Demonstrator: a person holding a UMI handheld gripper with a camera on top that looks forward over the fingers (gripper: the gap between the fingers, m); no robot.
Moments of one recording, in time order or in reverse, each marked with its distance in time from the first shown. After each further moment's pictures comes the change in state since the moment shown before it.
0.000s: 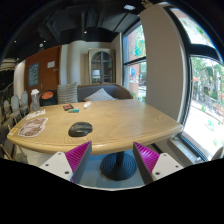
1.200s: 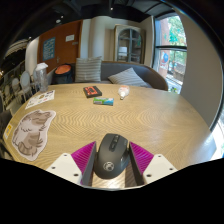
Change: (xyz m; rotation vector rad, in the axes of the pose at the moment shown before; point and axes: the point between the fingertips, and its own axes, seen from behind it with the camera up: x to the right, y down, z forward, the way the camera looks) arm -0.205 -0.019 0.229 -0.248 -0.177 -0.162
